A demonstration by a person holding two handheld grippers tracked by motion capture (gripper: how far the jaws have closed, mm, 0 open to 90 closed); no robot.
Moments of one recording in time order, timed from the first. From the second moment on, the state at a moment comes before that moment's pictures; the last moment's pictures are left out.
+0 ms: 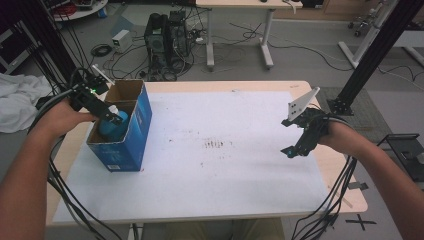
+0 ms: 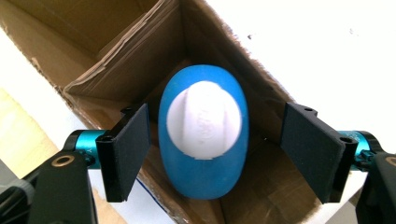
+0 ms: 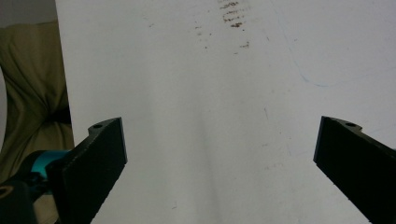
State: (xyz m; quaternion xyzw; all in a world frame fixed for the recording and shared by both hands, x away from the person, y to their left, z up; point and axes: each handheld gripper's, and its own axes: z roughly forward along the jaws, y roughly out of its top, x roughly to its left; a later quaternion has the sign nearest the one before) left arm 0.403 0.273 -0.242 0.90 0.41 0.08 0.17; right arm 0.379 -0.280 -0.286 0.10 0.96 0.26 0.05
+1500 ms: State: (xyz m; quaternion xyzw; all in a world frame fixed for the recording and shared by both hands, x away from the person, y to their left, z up) left arm 0.389 0.166 -0.202 0.94 0.28 0.10 0.18; right arm 0.371 -0.284 -0.281 0.11 0.96 0.27 0.06
